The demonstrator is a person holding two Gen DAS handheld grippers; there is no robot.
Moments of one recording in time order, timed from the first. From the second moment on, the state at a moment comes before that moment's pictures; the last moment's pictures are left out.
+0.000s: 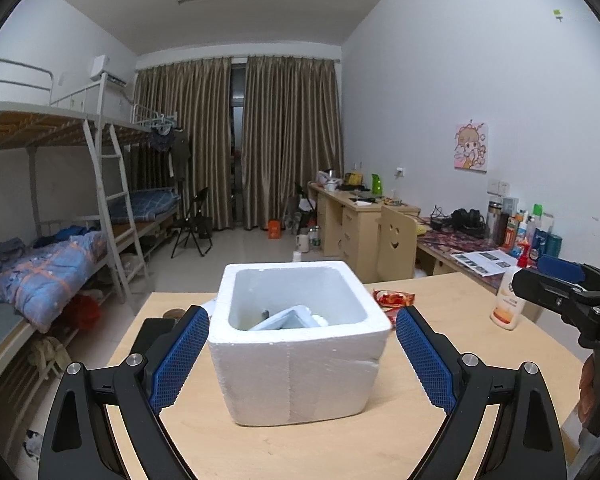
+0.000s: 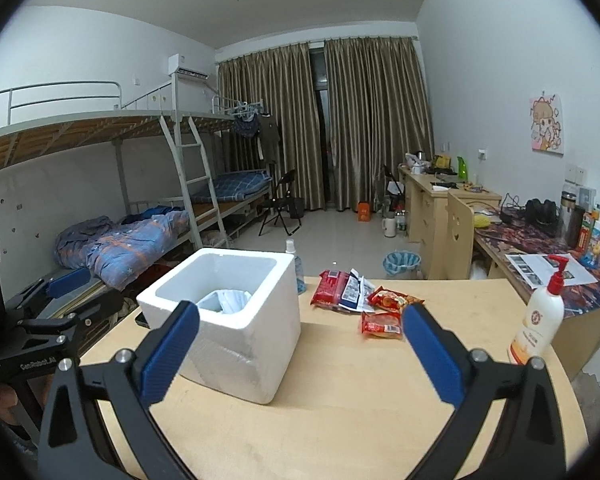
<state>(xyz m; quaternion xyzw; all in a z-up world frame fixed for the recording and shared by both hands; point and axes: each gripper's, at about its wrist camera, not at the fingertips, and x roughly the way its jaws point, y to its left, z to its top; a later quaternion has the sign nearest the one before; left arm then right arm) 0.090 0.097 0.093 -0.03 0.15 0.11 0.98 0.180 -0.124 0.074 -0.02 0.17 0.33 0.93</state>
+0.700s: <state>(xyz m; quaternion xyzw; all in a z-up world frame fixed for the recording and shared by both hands) 0.018 0.061 0.105 -0.02 0.11 0.10 0.99 0.116 -0.155 0.074 -0.02 0.13 0.33 0.93</state>
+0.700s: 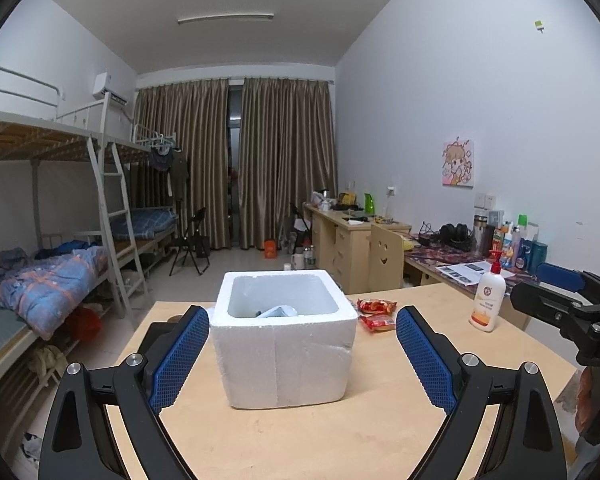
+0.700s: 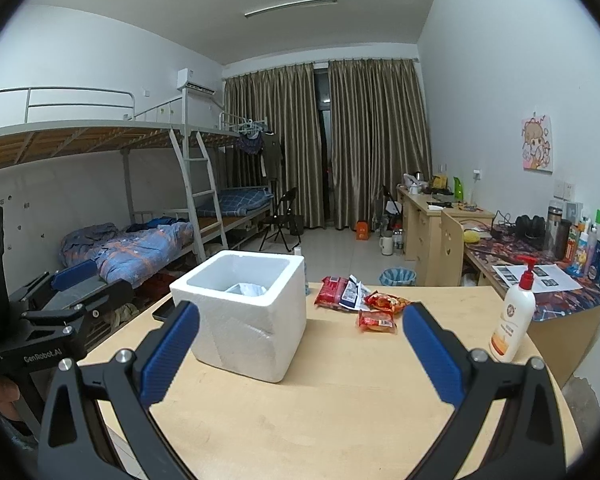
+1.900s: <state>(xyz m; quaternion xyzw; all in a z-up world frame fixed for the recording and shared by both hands) -0.018 0.052 0.066 -0.04 0.09 0.10 0.99 0.072 -0.156 0.031 -0.03 0.10 0.33 0.94</state>
